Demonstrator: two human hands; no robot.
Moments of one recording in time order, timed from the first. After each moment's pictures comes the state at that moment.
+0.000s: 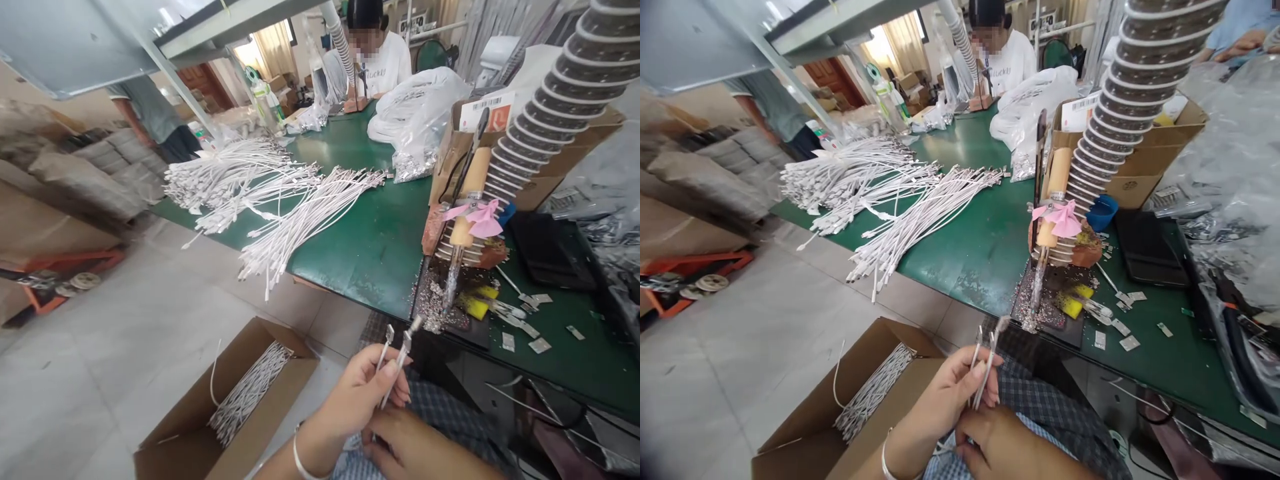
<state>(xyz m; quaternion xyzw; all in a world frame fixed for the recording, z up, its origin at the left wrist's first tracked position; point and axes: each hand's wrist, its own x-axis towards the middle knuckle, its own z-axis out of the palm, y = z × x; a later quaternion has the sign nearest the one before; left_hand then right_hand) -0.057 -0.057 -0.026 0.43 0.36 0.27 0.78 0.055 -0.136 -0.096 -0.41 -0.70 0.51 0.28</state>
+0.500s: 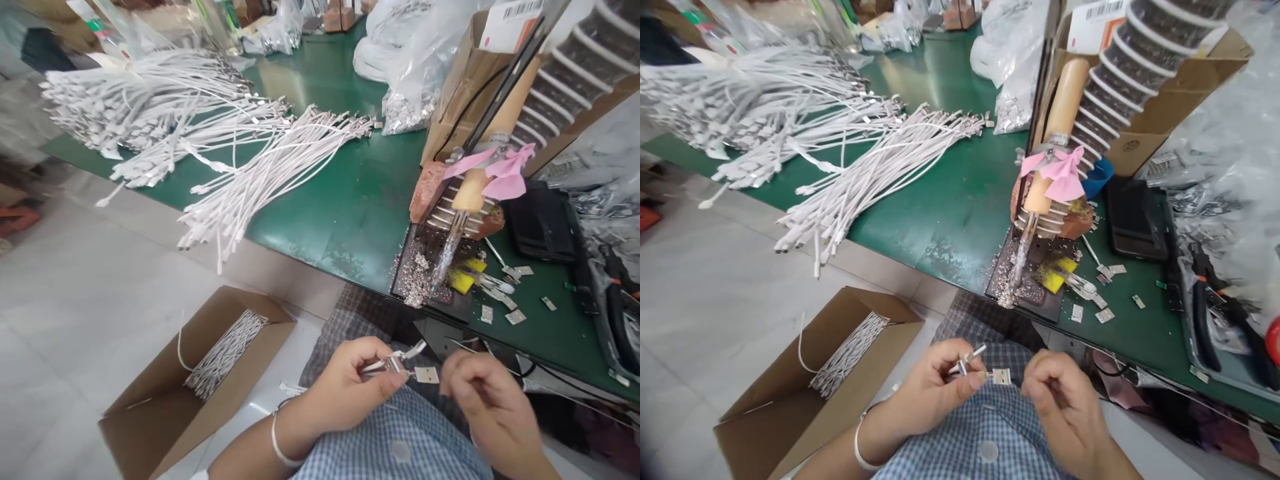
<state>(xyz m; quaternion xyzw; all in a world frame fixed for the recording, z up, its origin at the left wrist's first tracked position) -0.041 -0.066 -0.026 0.52 0.33 0.21 0.76 0.158 -0.155 -0.034 -0.54 -0.55 0.38 0.51</state>
